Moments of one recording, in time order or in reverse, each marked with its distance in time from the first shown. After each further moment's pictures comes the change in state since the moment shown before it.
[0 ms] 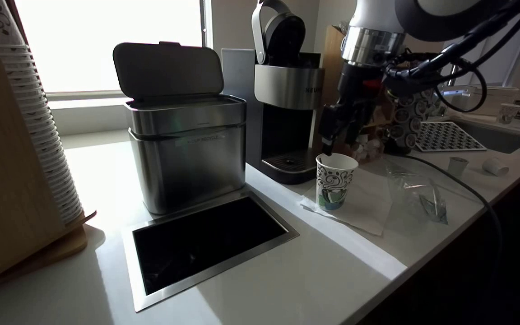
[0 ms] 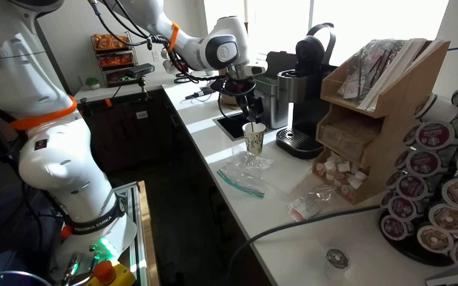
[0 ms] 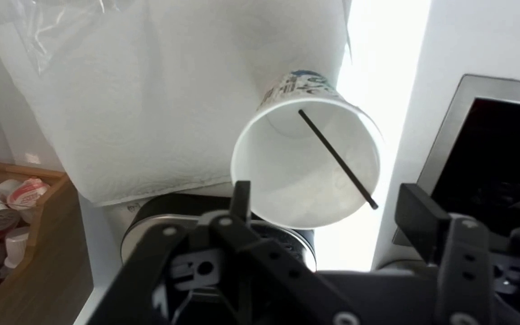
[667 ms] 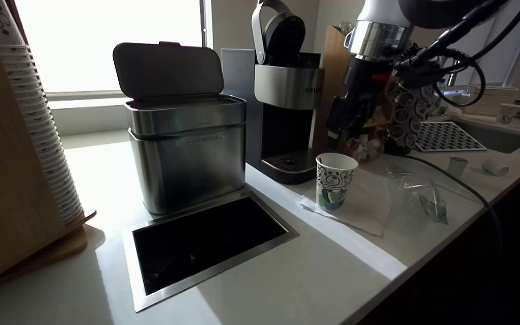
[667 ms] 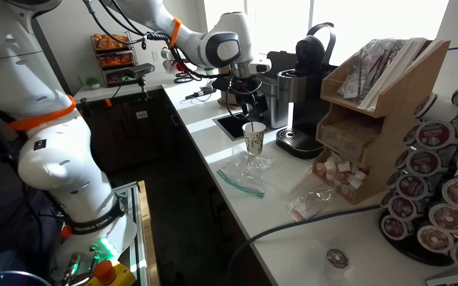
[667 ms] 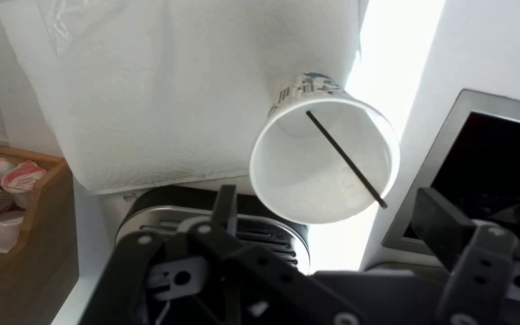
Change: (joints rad) arm -0.011 -0.019 -0.022 0.002 0.072 -0.020 -0.166
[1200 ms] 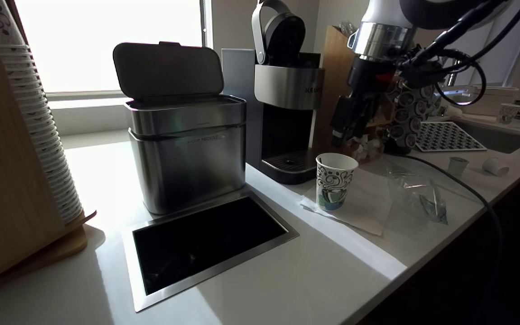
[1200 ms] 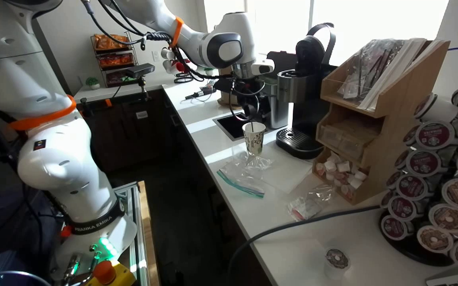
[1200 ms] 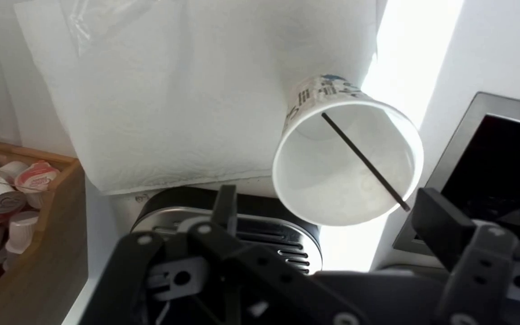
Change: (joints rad) arm -0.007 0.000 -0.022 -0.001 0.010 0.000 -0.044
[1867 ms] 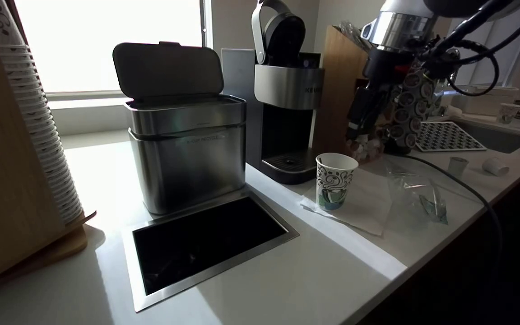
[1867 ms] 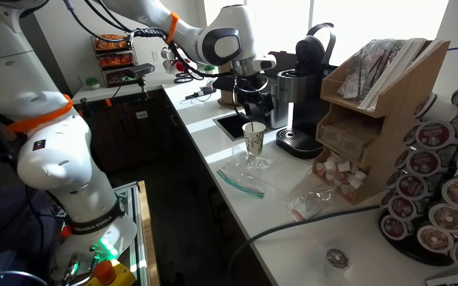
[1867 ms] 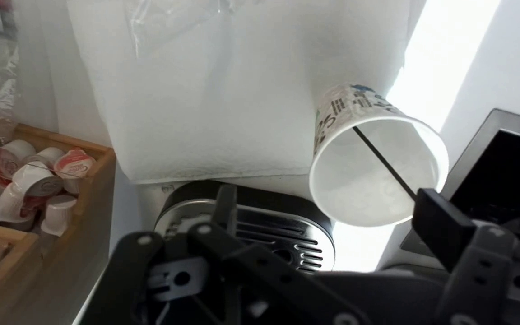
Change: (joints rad) arm -0.005 -0.064 -0.041 -0.039 0.002 0.000 -0.106
